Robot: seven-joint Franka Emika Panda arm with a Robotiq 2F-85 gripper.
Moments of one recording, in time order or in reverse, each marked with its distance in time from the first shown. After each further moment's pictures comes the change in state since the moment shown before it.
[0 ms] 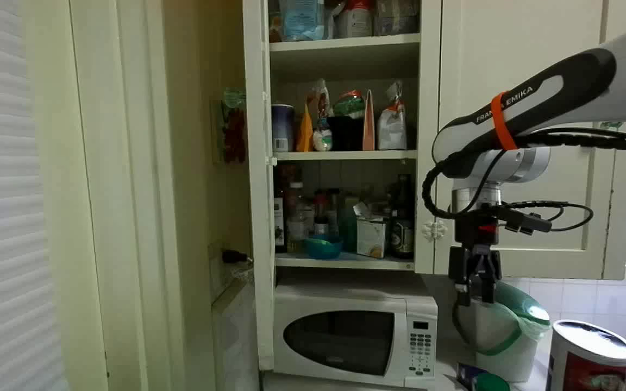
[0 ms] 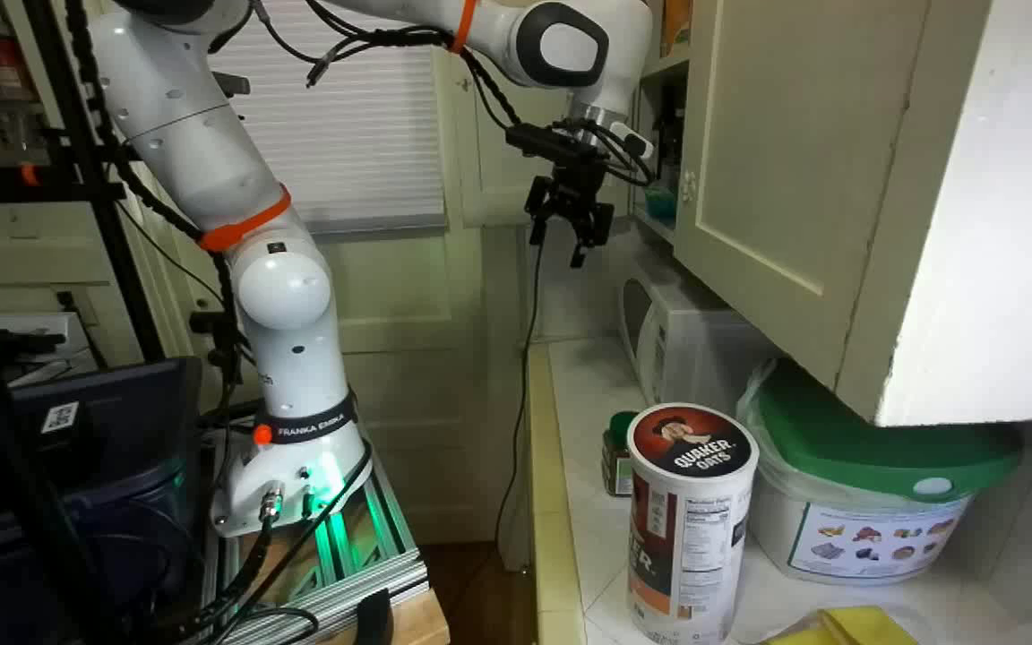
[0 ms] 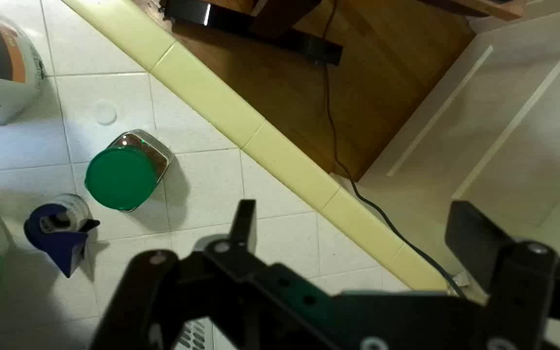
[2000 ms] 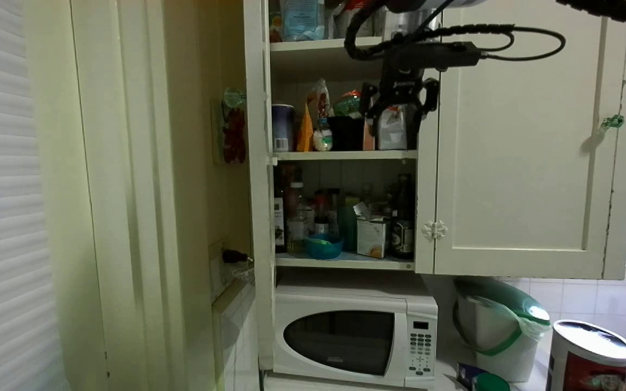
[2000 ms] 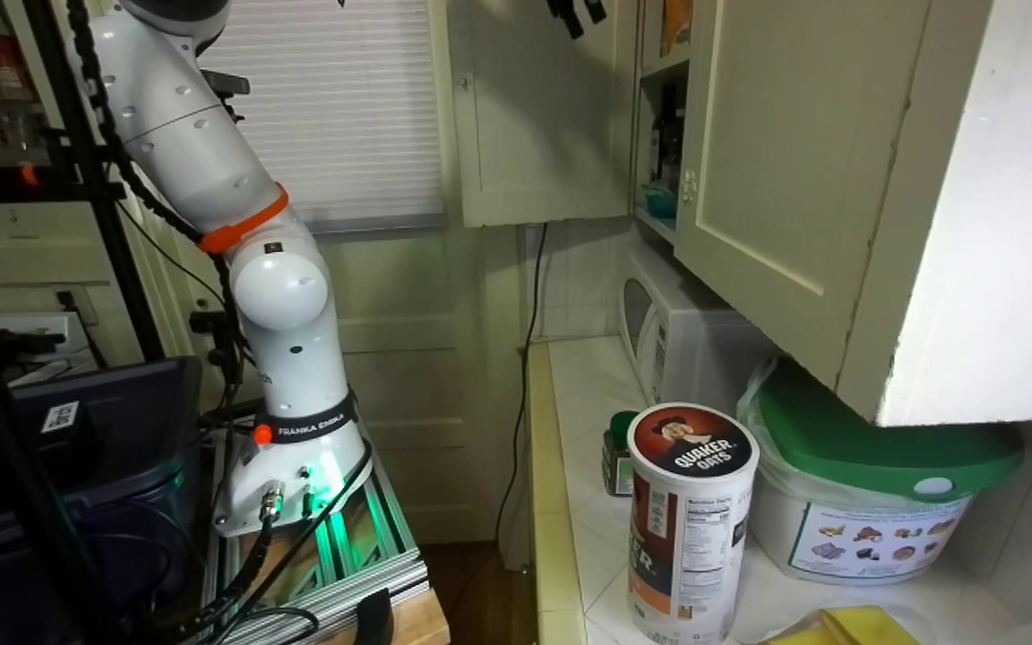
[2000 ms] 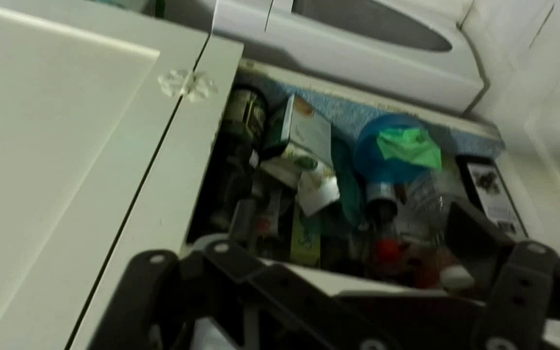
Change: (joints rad) arm -0.034 -0.037 0.392 0.612 -0.225 0.058 0.802
